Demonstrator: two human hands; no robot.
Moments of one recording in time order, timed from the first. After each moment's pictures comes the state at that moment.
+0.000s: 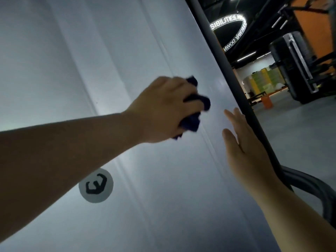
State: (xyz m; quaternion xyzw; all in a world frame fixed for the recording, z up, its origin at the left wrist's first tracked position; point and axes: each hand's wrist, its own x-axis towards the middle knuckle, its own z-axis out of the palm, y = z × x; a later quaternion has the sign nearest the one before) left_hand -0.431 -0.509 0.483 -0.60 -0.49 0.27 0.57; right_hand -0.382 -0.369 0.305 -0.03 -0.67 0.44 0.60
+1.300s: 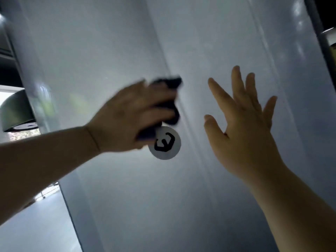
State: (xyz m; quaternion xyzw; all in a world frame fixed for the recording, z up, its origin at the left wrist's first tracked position) left_hand -0.480 -0.699 0.470 -0.58 -0.55 0.25 0.56; right_hand -0.404 -0.500 0.345 0.00 -0.75 0.23 0.62
